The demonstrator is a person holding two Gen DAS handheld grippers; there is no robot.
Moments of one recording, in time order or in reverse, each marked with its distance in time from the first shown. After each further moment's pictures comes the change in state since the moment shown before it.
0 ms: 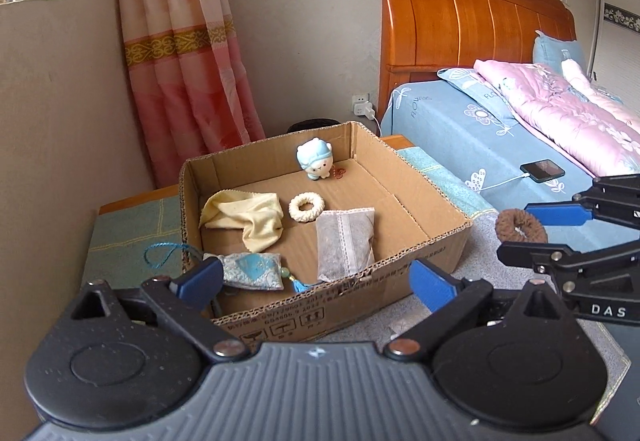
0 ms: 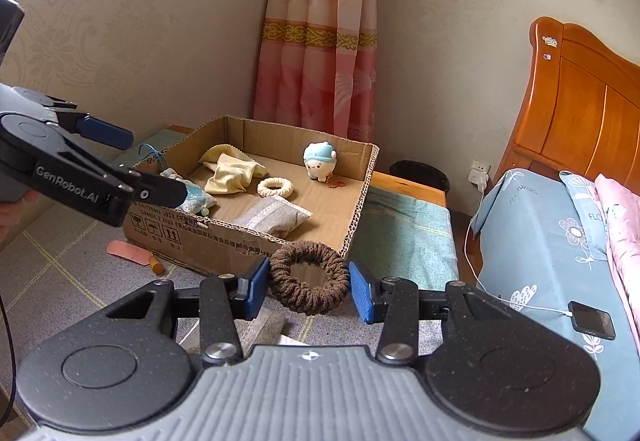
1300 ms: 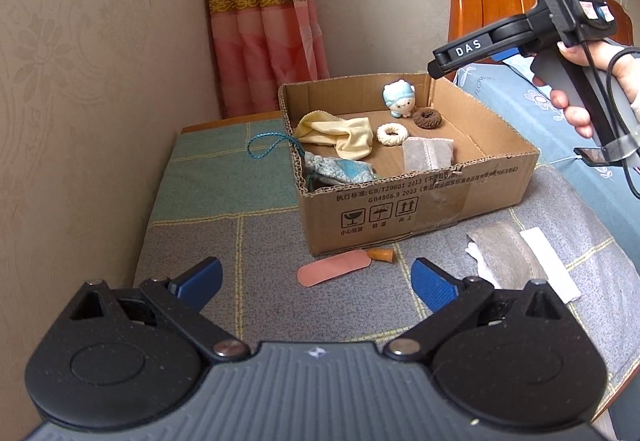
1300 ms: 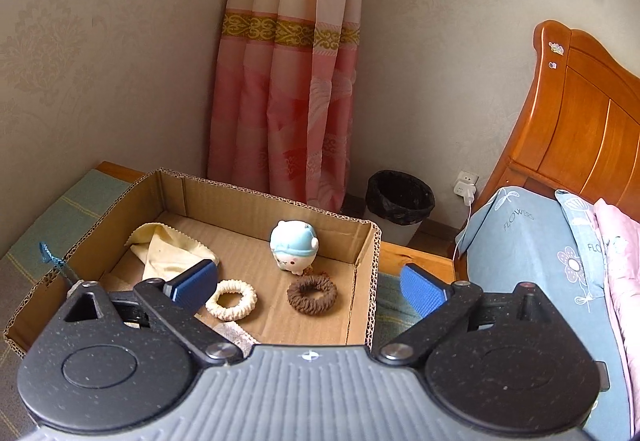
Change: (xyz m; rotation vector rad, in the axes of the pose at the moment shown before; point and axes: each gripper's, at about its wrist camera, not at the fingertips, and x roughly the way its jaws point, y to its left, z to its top) left arm -0.030 0.040 -0.068 -0.101 0.071 0.144; right arm 0.133 0.000 0.112 0.008 0.056 -0.106
